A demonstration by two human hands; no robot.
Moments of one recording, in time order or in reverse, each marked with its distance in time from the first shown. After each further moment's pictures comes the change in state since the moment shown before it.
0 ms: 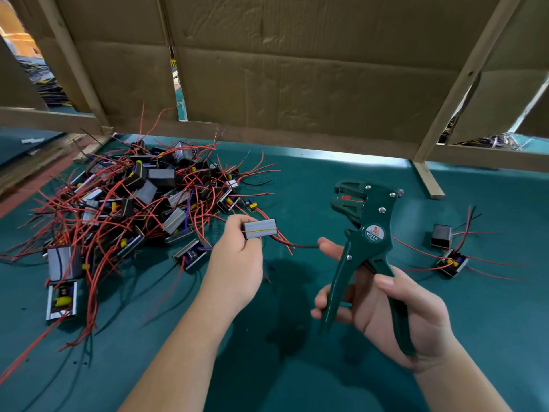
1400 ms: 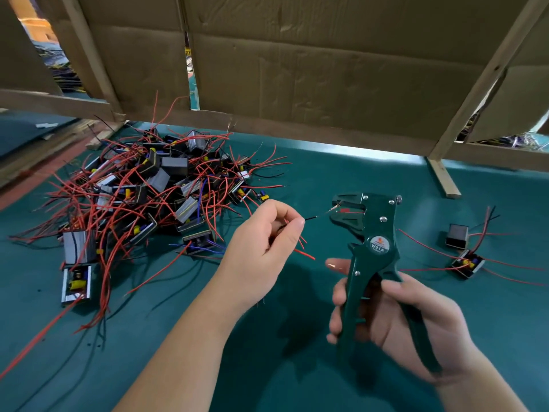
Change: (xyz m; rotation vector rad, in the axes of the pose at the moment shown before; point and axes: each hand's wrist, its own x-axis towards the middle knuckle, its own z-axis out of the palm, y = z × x) left_hand -0.003 -0.001 -0.007 -0.095 -0.181 0.432; right_hand -0.007 -0.001 0.004 -0.011 -0.024 0.194
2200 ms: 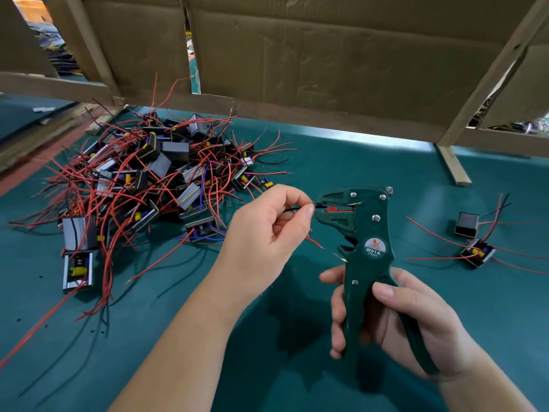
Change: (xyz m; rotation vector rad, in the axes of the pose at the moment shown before) left_hand -0.002 0.012 -0.001 -0.007 0.043 0.083; right_hand 0.001 0.010 0.006 -0.110 -0.010 0.035
